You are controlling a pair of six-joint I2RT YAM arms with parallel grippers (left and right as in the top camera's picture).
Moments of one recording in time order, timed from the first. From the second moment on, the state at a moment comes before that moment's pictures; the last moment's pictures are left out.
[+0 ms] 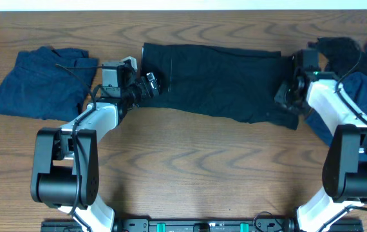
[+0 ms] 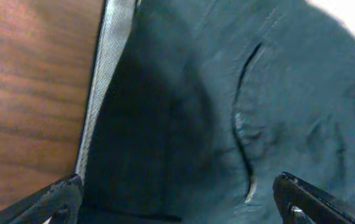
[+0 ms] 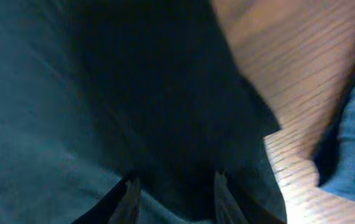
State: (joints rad) left arm -0.08 1.82 0.92 0.06 0.37 -0.48; right arm -0.02 1.85 1.17 -0.66 0.06 0.51
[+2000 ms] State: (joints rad) left arm -0.17 1.85 0.97 -0.15 0.43 -0.35; right arm -0.01 1.85 1.10 -0.87 0.09 0.54
